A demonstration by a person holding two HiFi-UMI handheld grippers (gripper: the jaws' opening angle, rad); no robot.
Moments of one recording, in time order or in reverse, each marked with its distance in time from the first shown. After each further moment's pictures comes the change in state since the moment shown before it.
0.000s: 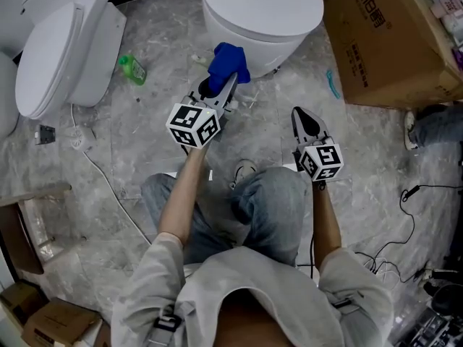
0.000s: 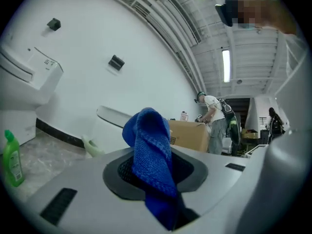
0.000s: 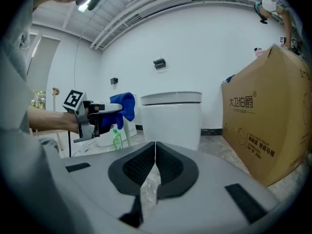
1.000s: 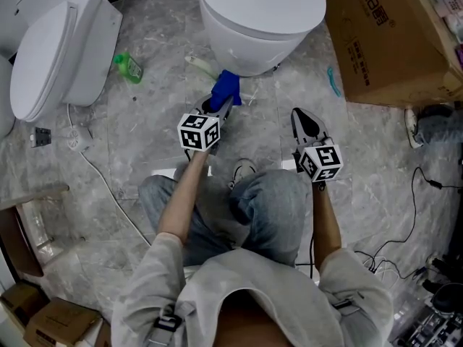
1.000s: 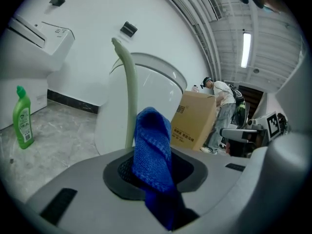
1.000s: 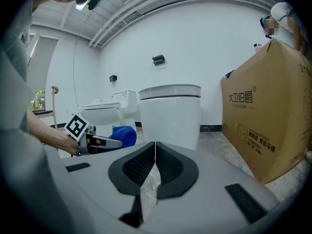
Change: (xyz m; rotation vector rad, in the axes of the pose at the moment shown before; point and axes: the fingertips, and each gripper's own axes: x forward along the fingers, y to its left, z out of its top) left arm -0.011 0.034 -0.148 -0.108 0.320 0.080; right arm 0.006 -0.006 -0.019 0.014 0.035 0.001
